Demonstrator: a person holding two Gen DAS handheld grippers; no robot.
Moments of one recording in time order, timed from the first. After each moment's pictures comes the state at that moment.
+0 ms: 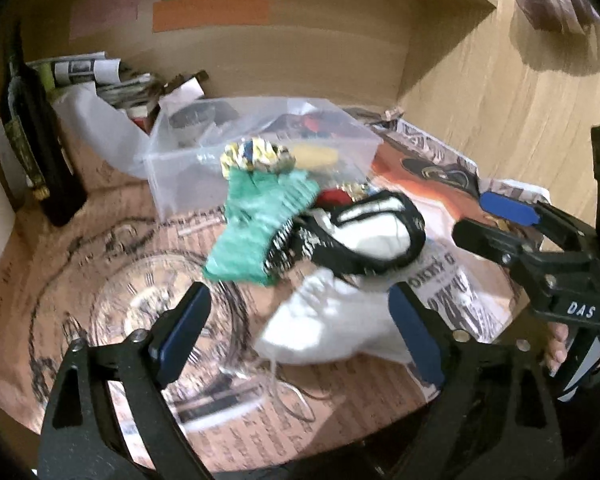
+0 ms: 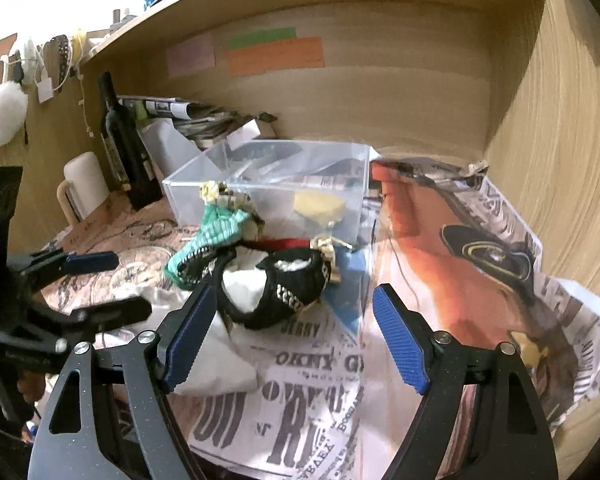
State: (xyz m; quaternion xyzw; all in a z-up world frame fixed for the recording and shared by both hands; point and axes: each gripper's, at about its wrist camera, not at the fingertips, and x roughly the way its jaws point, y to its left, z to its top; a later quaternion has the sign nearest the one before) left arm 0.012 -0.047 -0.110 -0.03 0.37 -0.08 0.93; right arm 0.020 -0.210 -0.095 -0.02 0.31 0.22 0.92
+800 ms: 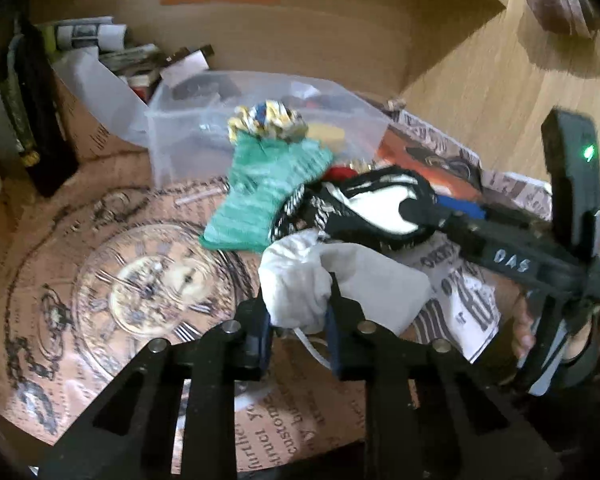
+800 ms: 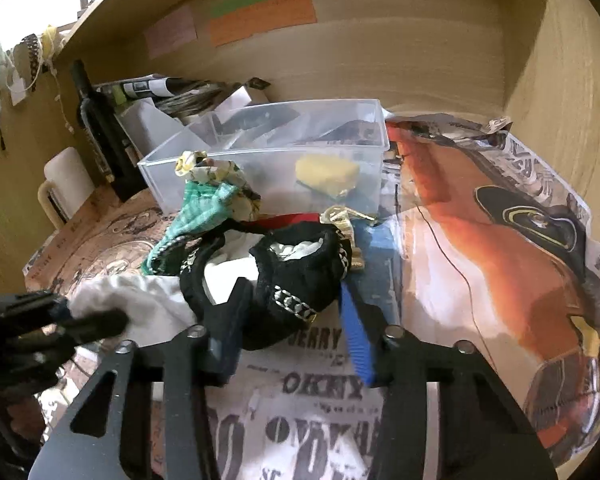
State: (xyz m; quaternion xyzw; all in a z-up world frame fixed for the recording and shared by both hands) left arm 0.010 -0.029 -0.127 -0.05 0.37 -0.10 0.92; right arm 0.057 -0.194 -0.132 0.01 0.35 0.22 0.91
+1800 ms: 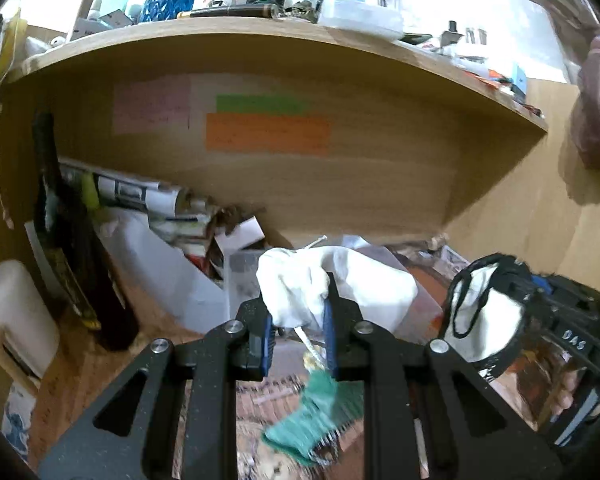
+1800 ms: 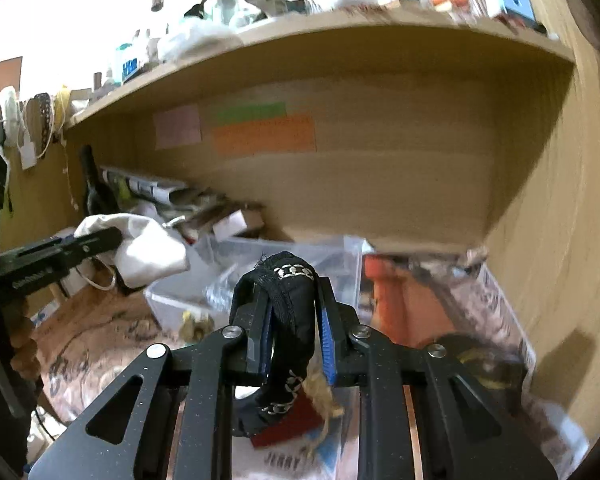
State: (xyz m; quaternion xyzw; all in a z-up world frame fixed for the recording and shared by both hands) left arm 0.080 0.018 -0.012 -0.05 0.21 -0.02 0.98; right arm 0.084 -0.200 -0.028 -0.01 0.21 0.21 0.95
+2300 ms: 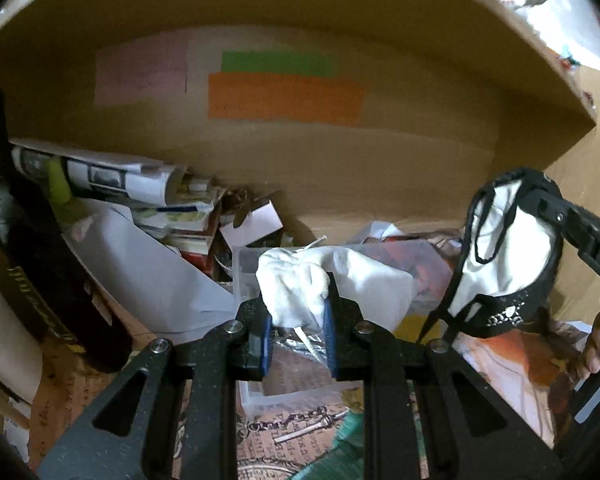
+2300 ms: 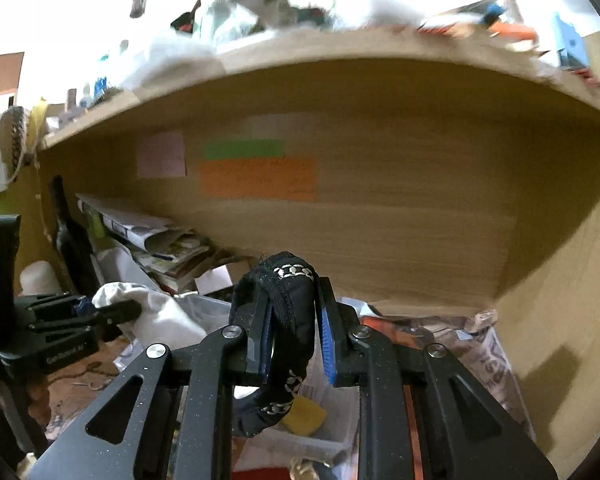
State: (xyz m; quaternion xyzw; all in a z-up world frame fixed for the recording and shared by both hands) left arm 0.159 0.038 -0.038 -0.04 0.27 -0.01 0.96; right arm 0.148 -0.168 -0.008 -0.02 0.18 0.21 0.96
